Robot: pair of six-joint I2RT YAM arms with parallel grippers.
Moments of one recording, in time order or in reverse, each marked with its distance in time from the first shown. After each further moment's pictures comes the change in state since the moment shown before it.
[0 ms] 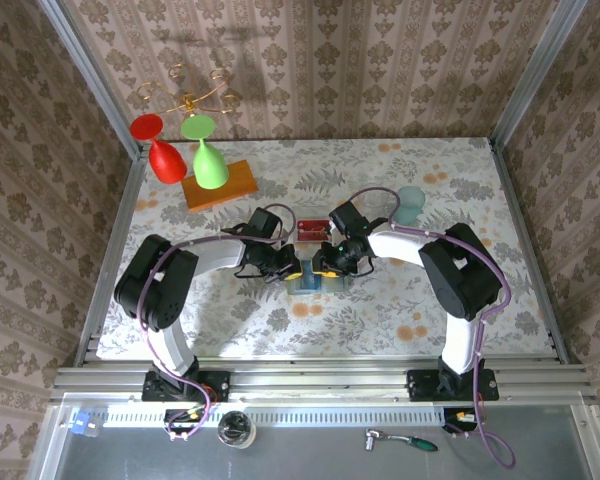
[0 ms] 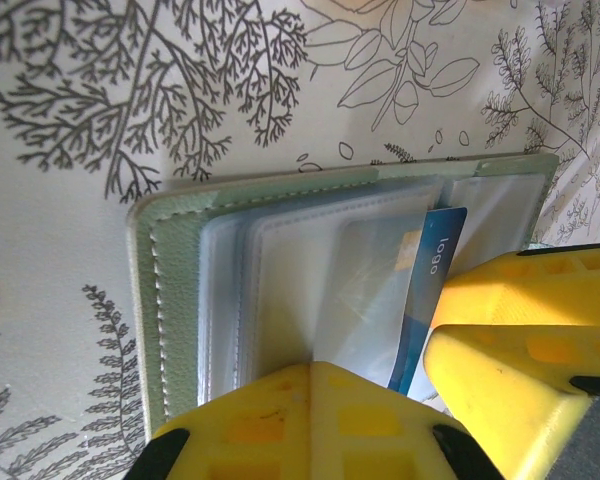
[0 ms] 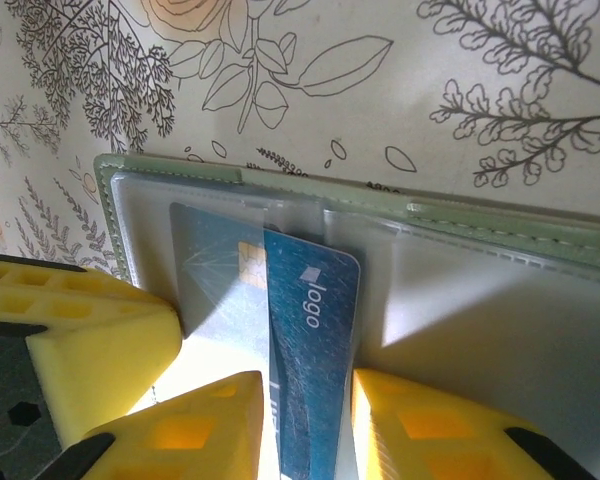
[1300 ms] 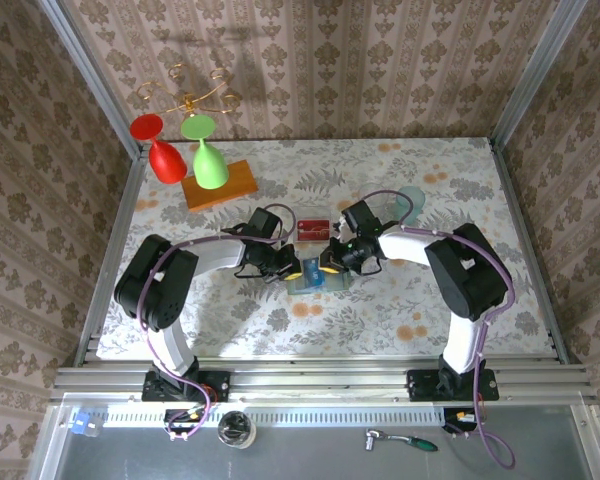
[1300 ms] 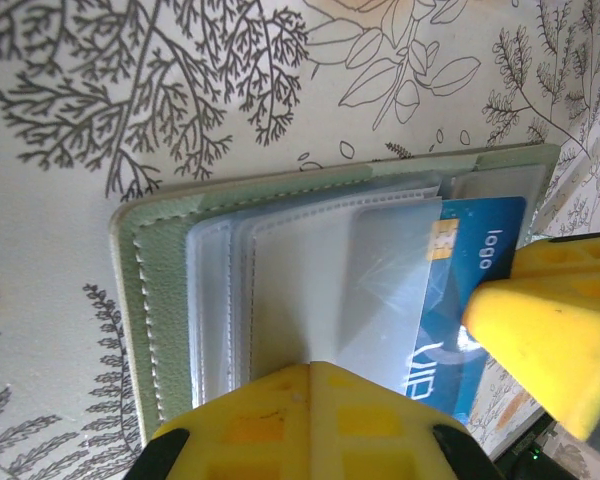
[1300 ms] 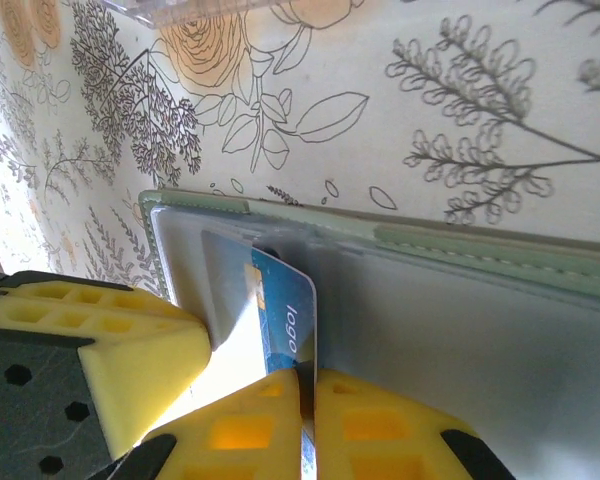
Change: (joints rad) left arm 0.001 0.000 0.000 -0.001 0.001 0.000; right arm -0.074 -0.033 -0.088 0.145 -0.101 0.059
